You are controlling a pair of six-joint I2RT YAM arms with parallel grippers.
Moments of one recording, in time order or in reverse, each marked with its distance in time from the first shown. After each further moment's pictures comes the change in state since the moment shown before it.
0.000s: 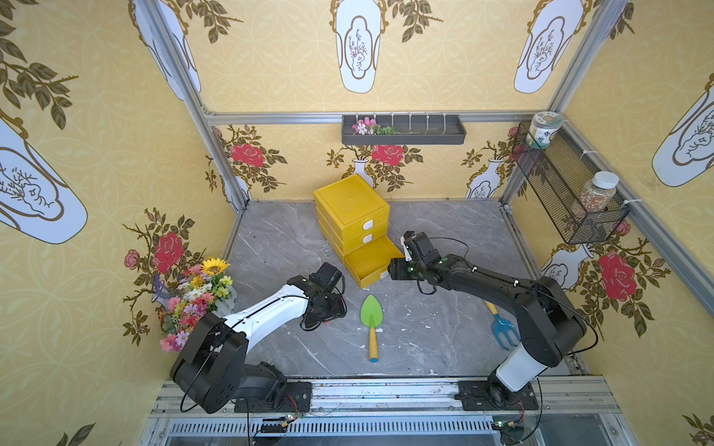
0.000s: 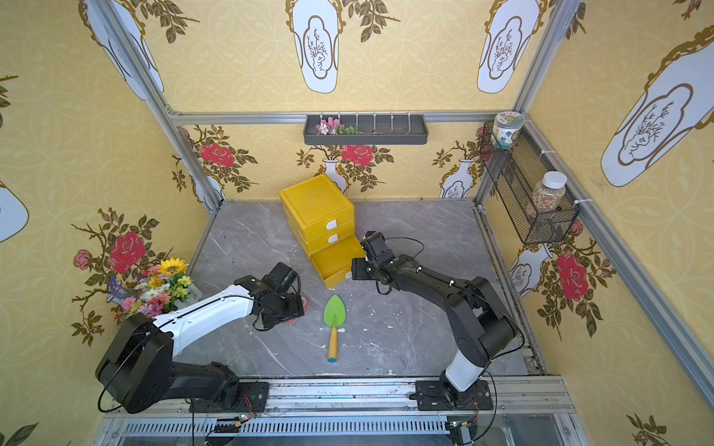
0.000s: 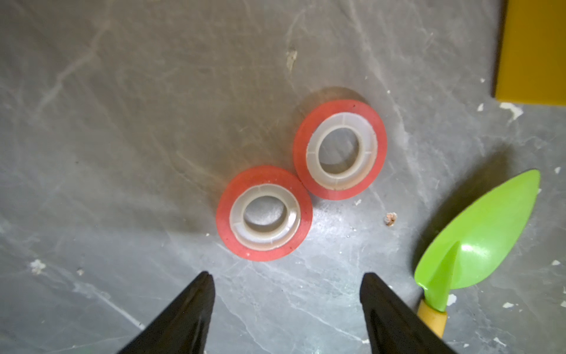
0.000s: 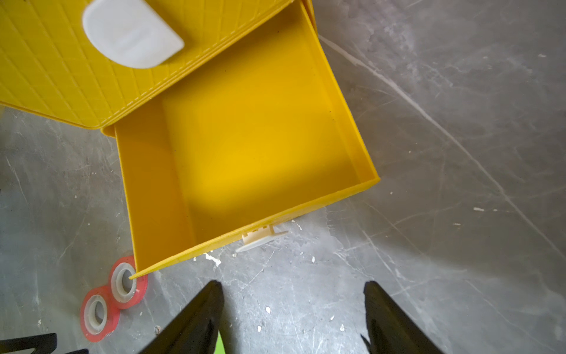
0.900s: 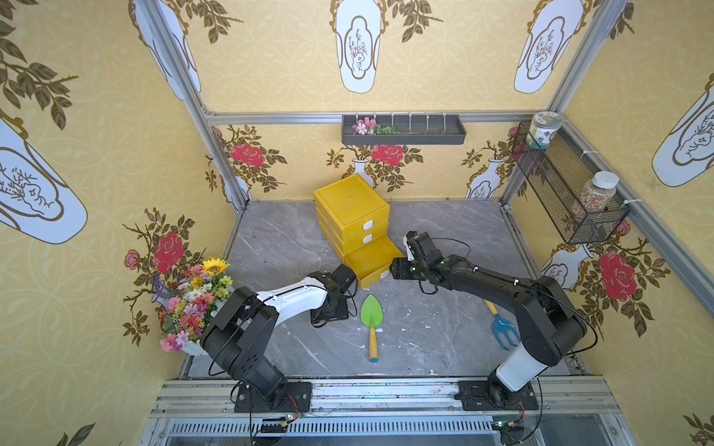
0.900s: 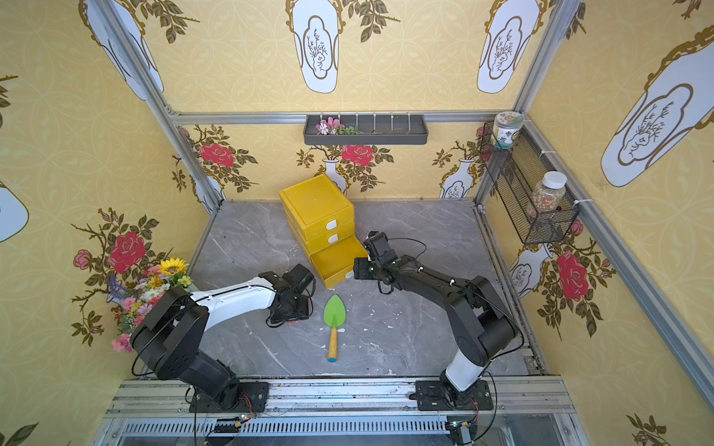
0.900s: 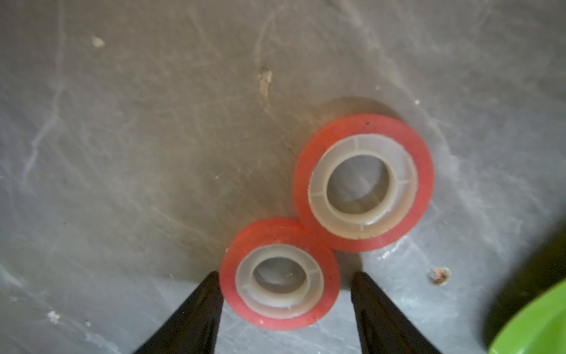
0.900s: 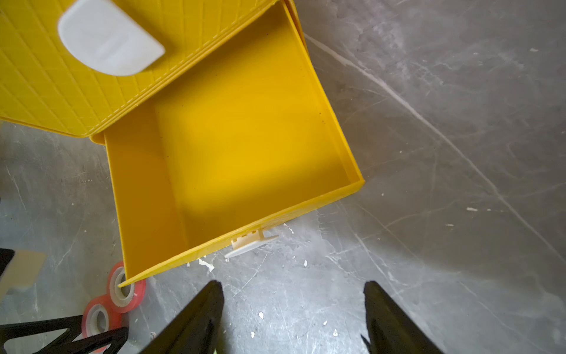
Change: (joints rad) left arm -0.079 0.195 0.061 0.019 -0.132 0.064; right arm -0.027 0.001 -0.023 0.024 -0.019 0.007
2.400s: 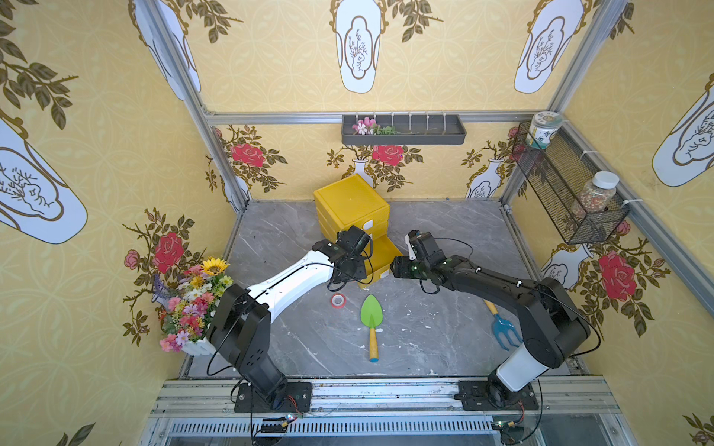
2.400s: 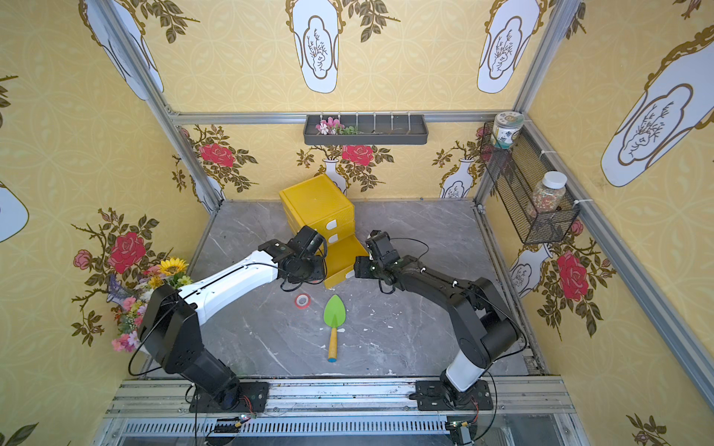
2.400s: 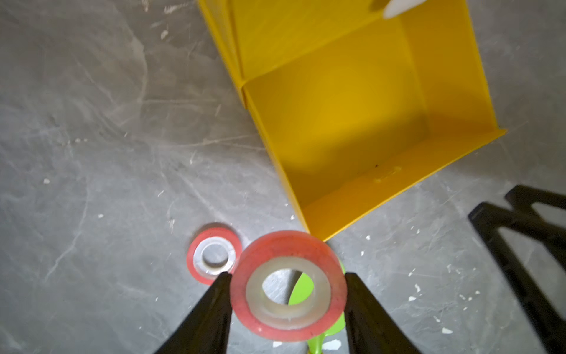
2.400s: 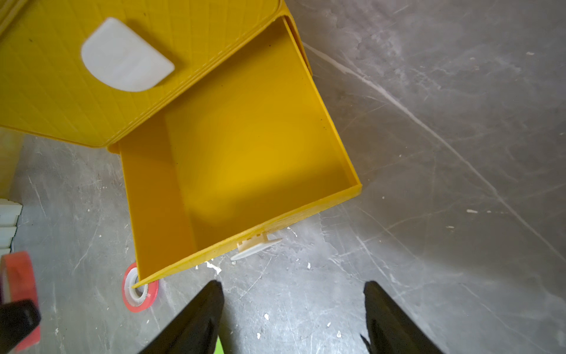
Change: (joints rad) left arm -0.006 0.077 0.493 -0.070 -0.022 0.031; right arm -0.010 -0.022 -0.016 0.026 -0.012 0.018
